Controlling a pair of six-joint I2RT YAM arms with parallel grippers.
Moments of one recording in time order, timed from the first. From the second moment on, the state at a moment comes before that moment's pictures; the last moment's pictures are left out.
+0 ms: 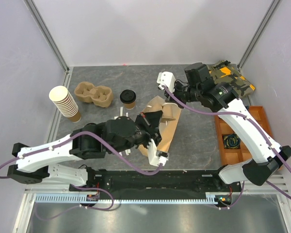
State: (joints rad) left arm -1.42 1.17 1.45 -0.60 -0.36 1.47; right arm 0.61 1.40 1.65 -0.91 -0.38 -0.60
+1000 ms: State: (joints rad) left arm -1.42 0.94 1.24 -0.48 -0.31 1.32; right arm 0.60 1.40 1.61 -0.73 -0.27 -0.41
